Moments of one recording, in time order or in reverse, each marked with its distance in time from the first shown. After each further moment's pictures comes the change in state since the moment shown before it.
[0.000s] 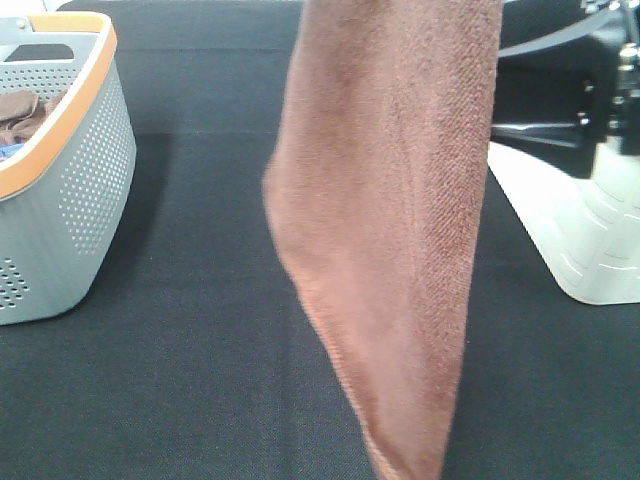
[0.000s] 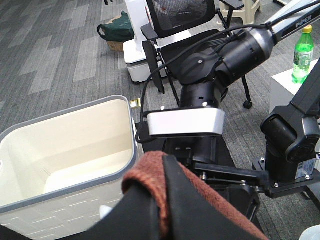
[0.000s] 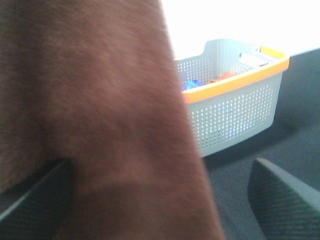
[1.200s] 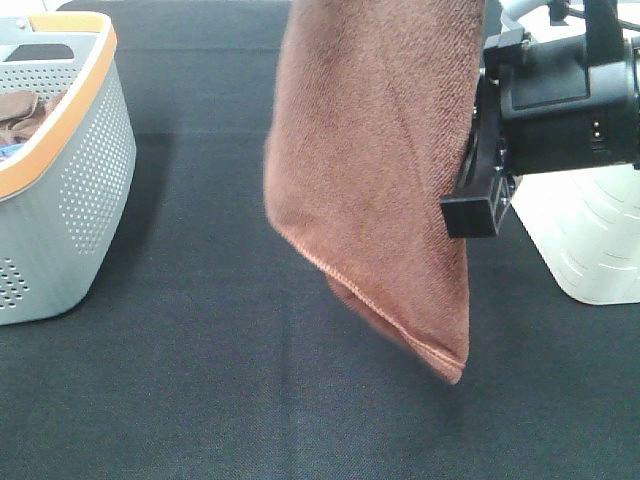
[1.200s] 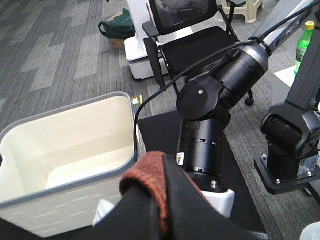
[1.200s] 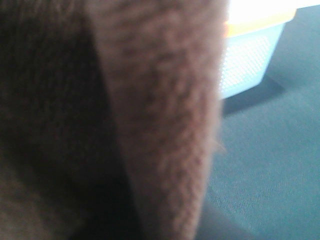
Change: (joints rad) left arm 0.000 0.000 0.000 0.022 0.000 -0.013; right arm 0.261 0.123 -0.027 -0.078 -0.357 -0.045
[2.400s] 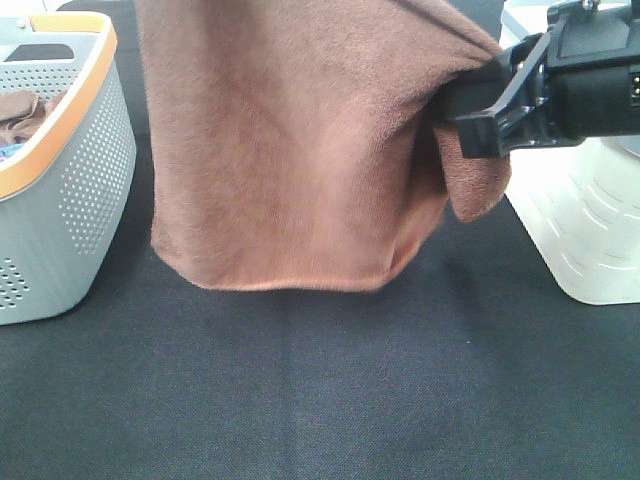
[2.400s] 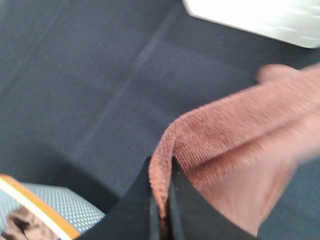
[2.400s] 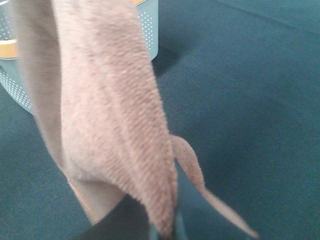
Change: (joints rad) left arm 0.000 0.050 0.000 0.942 -0.024 -0.731; right arm 0.000 -0.098 0.000 -0.286 -0.323 0.493
